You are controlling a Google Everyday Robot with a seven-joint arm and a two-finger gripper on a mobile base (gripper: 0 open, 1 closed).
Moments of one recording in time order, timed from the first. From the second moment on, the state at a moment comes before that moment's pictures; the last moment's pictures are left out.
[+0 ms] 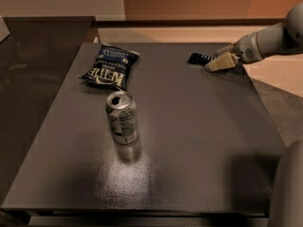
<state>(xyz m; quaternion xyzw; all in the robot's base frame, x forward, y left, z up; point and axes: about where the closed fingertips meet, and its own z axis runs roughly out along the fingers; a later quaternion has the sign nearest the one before) 0.733 -0.231 0.835 -0.43 0.79 0.21 0.38</state>
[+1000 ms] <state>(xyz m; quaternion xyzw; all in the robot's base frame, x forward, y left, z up) 0.700 -0.215 0.860 -0.45 0.77 0.23 0.40</state>
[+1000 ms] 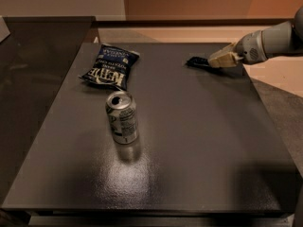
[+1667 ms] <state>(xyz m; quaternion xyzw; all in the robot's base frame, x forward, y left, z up) 0.658 -0.188 0.873 -0.47 0.75 0.26 0.39</state>
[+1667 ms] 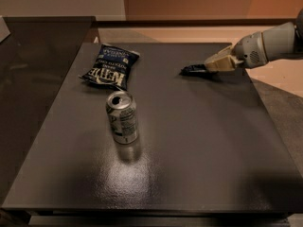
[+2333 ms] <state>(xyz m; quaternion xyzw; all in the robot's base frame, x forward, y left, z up) 0.584 -0.142 0.887 -0.51 0.71 0.31 0.37</state>
